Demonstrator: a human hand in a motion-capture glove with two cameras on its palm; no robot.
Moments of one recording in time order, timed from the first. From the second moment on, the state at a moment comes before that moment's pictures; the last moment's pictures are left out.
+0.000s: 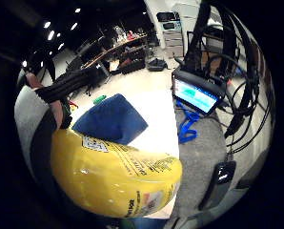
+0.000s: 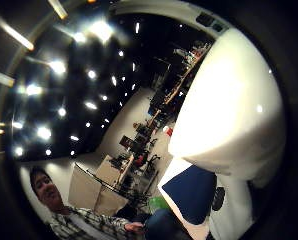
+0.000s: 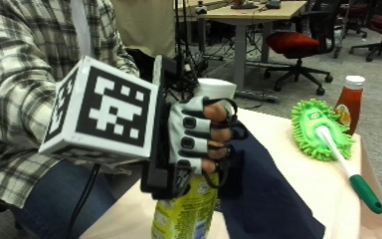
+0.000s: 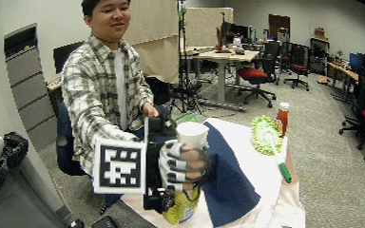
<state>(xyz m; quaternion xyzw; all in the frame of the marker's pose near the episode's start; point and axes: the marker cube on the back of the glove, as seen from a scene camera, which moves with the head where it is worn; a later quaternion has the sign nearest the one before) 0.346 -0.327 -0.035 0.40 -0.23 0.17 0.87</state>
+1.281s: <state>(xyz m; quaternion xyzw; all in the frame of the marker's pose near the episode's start) 0.190 -0.371 -0.017 0.05 0.14 -0.02 0.99</state>
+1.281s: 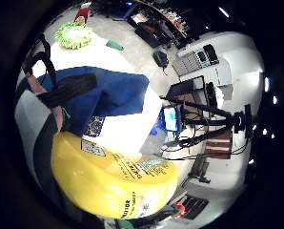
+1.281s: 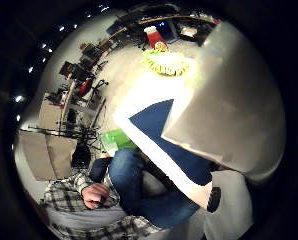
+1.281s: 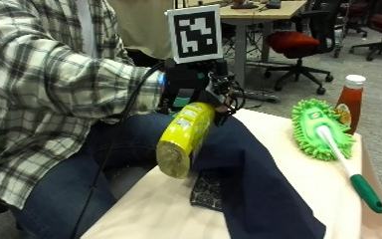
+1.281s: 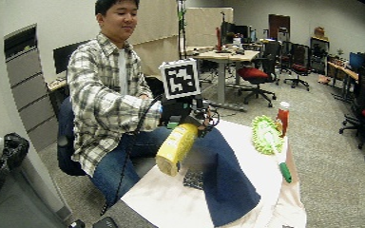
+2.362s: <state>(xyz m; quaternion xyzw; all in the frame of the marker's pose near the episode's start) 0.153 -0.368 0.025 -0.06 0.31 -0.11 0.94</state>
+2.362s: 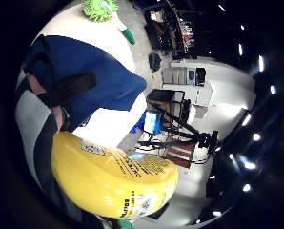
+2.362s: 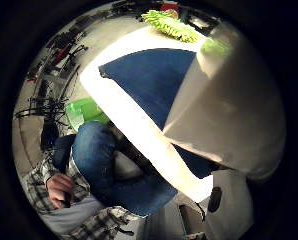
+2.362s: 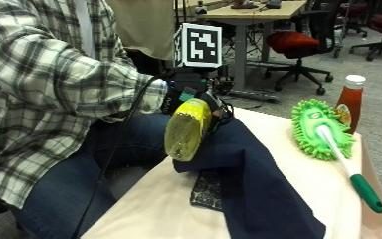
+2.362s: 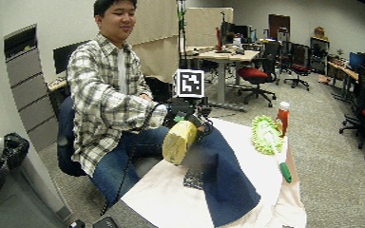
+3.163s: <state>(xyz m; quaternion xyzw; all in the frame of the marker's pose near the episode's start) 0.153 -0.364 -0.005 0.02 0.16 -0.08 0.98</state>
